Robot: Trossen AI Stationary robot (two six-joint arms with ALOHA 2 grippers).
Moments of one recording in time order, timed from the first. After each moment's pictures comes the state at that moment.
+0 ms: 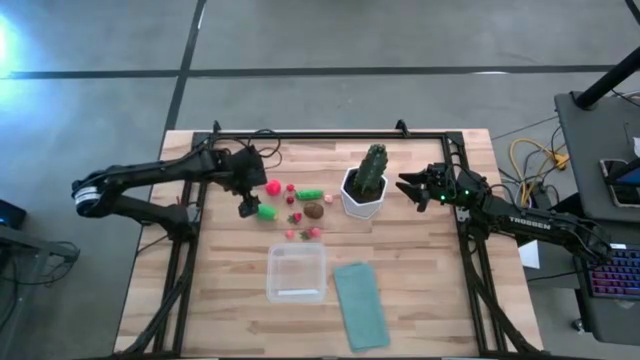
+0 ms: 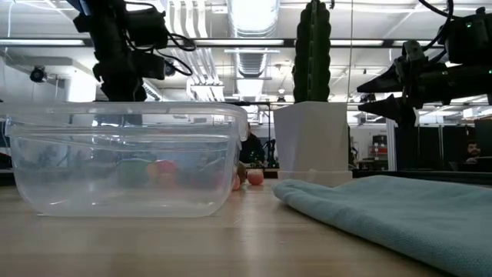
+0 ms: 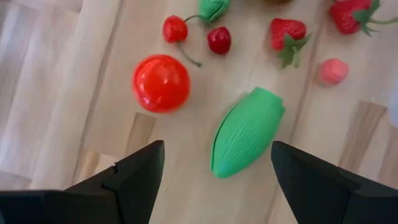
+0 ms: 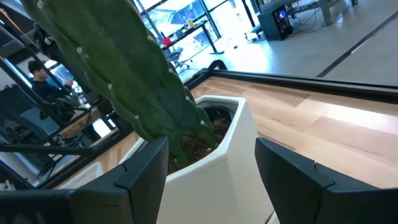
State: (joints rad) left arm 0.39 1.17 0.86 -0.85 0.02 0.11; right arm -0.51 0.50 0.01 0.42 -0.16 0.50
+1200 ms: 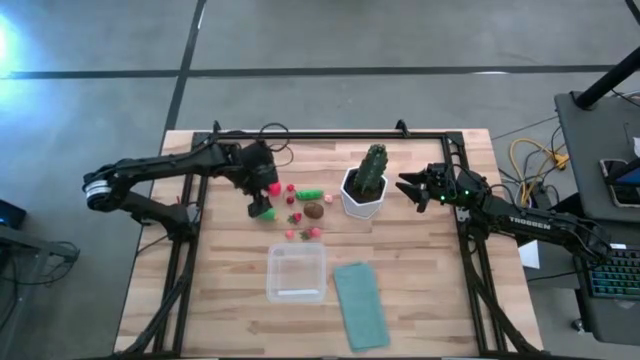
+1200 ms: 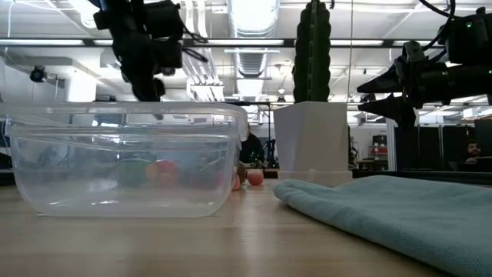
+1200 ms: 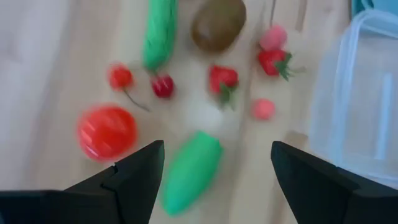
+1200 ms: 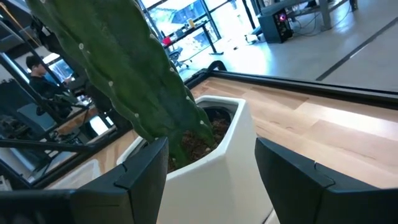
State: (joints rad) left arm 0.38 1.27 1.00 -0.84 0.20 0.13; right arm -0.51 0.50 0.01 0.42 -0.16 0.47
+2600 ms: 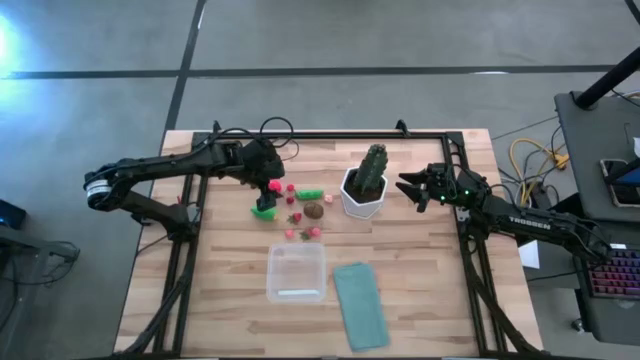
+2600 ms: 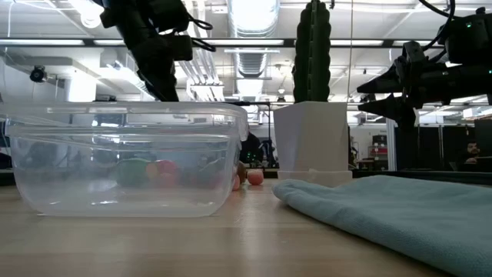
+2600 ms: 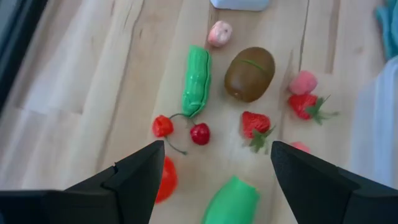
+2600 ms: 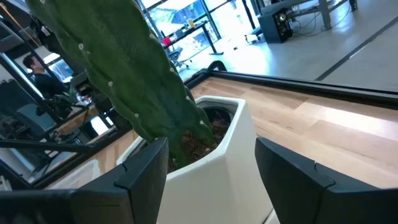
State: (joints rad) left arm 0.36 1.28 1.02 -0.71 0.08 0.09; right arm -0.51 0.50 0.01 0.42 -0.16 0.47
